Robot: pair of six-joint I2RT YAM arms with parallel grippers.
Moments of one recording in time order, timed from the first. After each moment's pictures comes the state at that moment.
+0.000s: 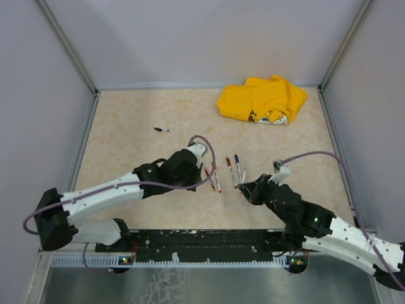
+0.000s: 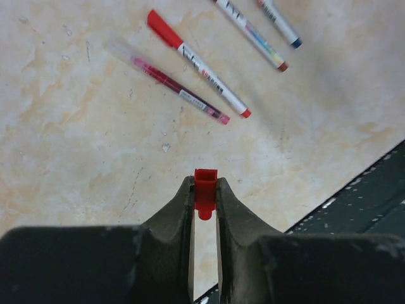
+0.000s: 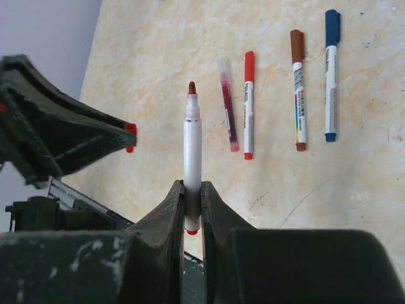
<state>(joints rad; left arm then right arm) -1.04 1.35 0.96 -0.47 -0.19 -0.40 1.08 0.32 0.39 -0.43 0.48 0.95</state>
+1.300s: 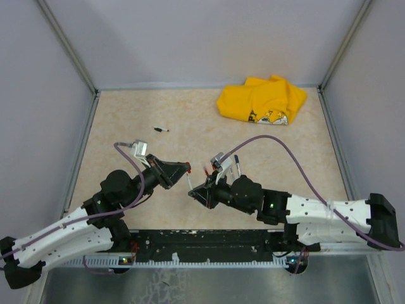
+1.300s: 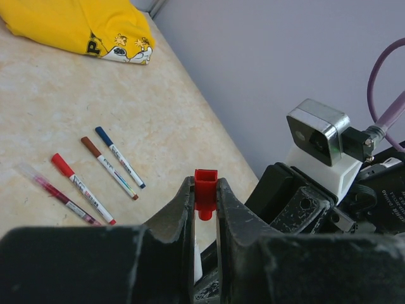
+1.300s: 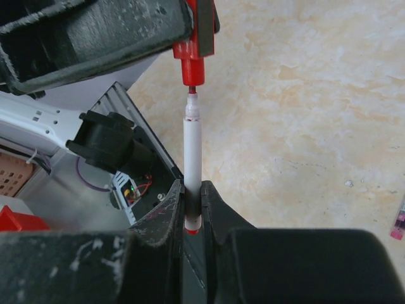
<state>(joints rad) -1.03 0.61 0.59 0.07 -0.21 -0.73 1.32 0.97 0.63 0.14 0.24 0.57</state>
